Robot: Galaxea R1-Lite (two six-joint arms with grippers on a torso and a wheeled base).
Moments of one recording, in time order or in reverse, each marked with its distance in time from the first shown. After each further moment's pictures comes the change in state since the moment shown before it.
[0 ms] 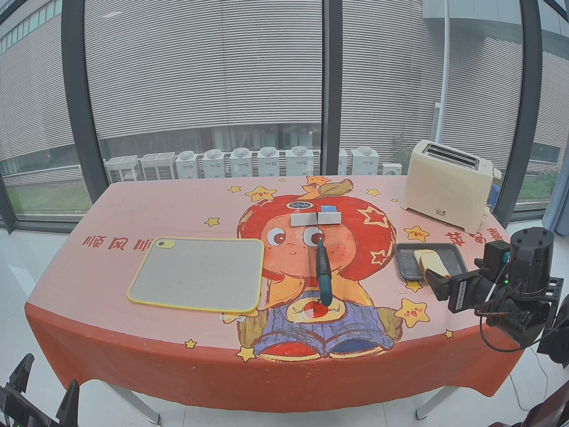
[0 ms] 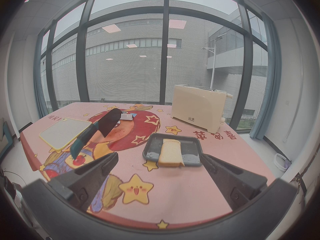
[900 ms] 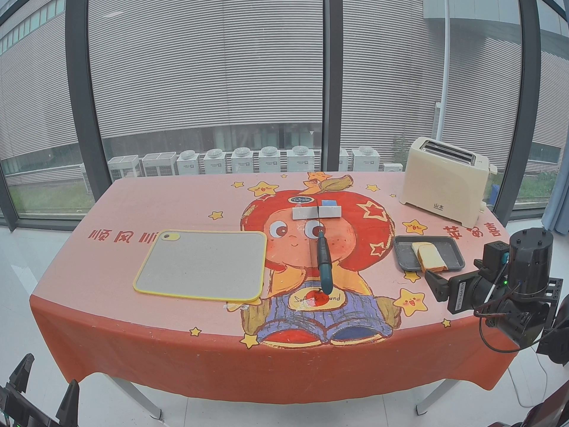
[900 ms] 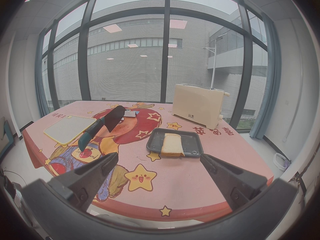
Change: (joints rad) left arm 0.000 0.000 0.000 0.000 0.000 0.000; right arm 0.001 0.003 0.002 -0.001 0.000 0.000
